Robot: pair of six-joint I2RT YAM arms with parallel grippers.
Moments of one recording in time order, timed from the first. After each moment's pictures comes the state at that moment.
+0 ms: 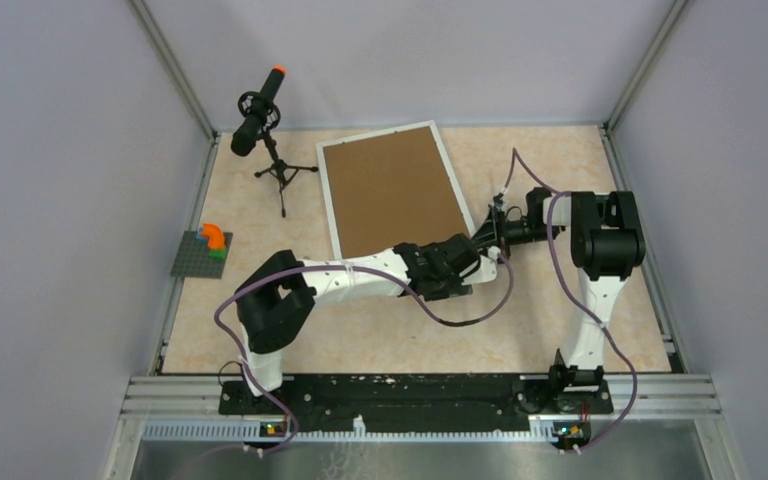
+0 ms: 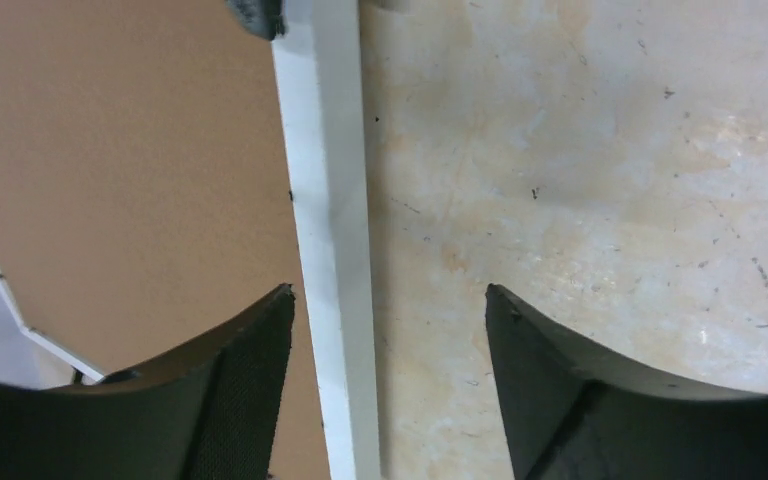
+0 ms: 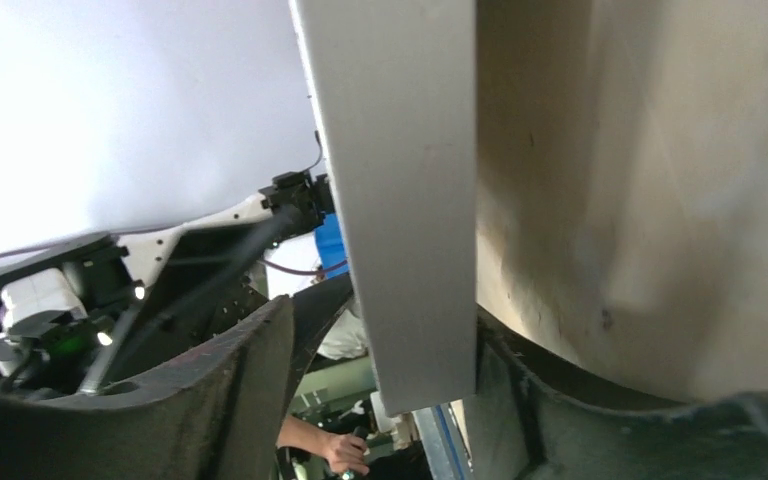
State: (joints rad) left arm -1.10 1.87 1.36 -0.47 -0.30 0.44; right arm 0.01 2.14 1.20 -0.59 -1.31 0.12
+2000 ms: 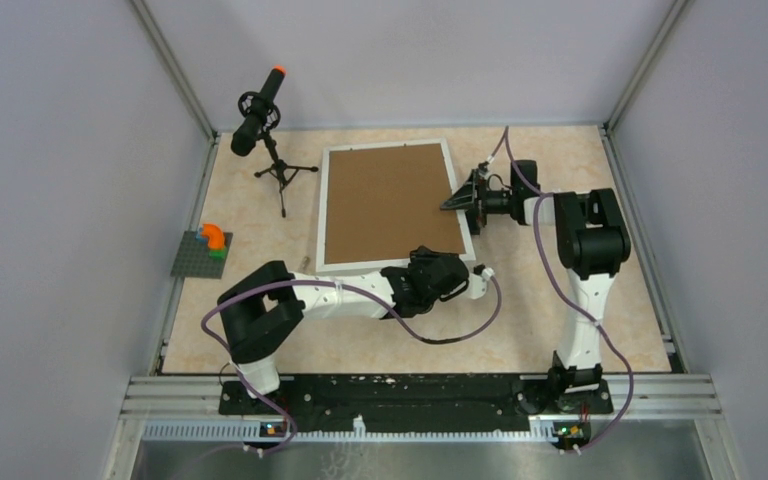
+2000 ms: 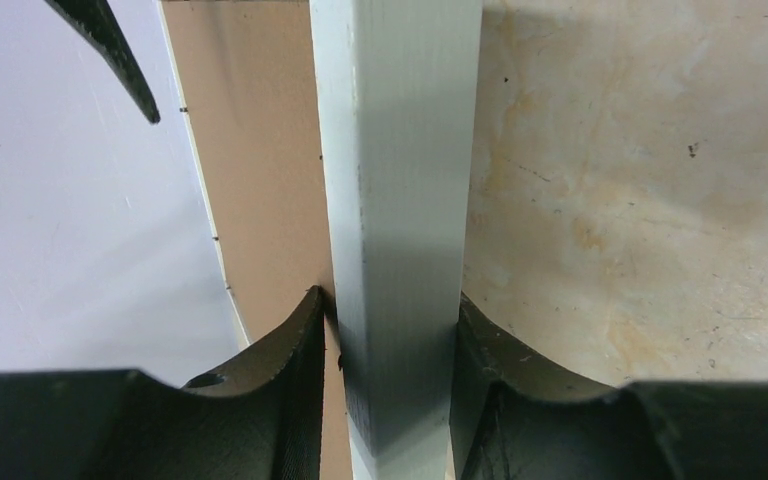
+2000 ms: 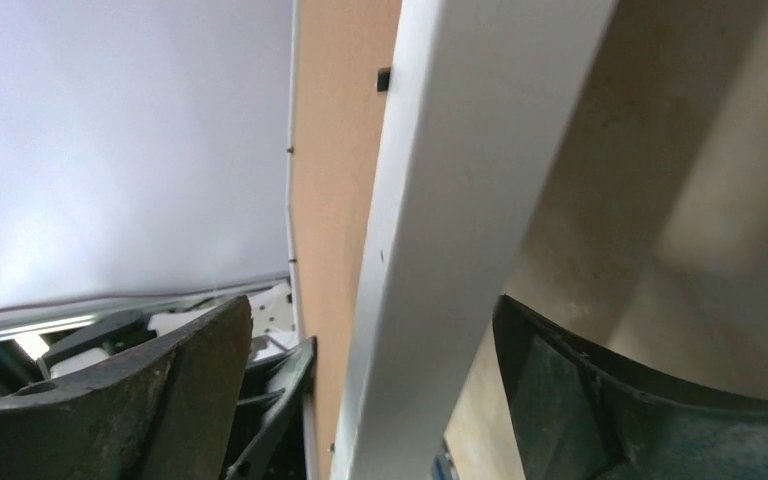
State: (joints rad) left arm -1.15 1.77 1.12 -0.14 -0.57 0.72; right arm 0.11 2.14 1.21 0.24 -1.25 0.88
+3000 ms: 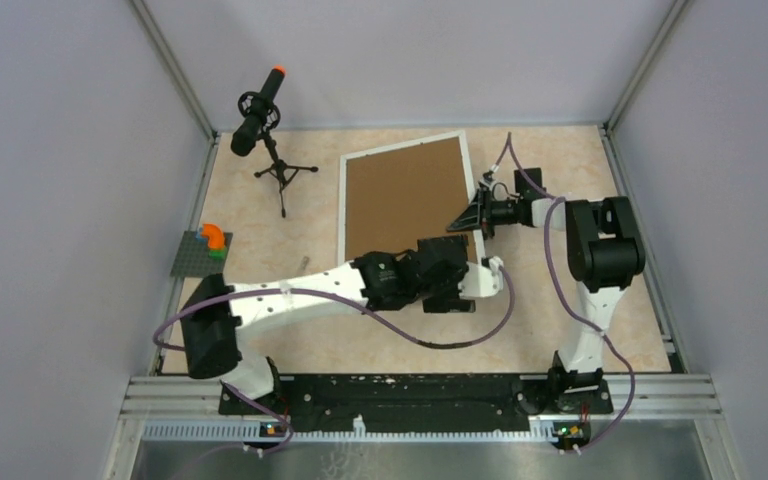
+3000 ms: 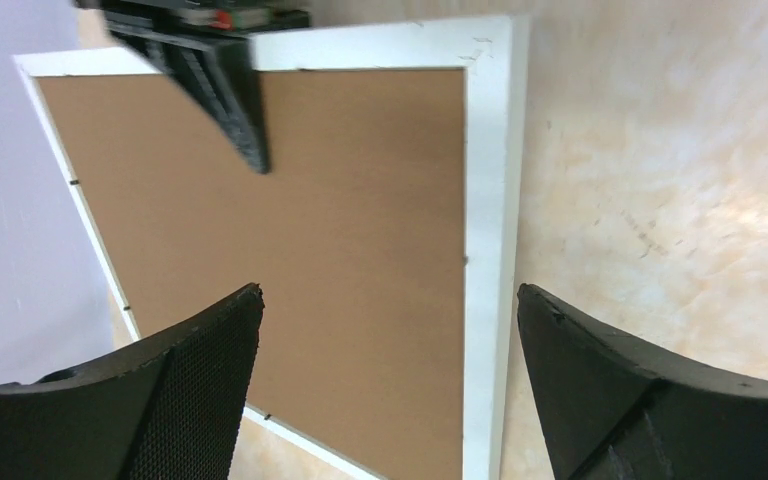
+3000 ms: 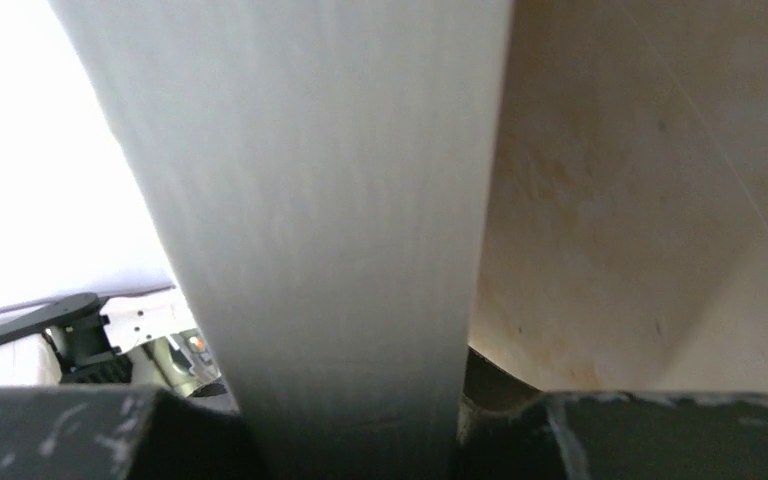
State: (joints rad) left arm -1.20 1.60 1.25 -0.42 -0.27 0.55; right arm 0.12 2.03 1.11 0.05 -1.17 0.69
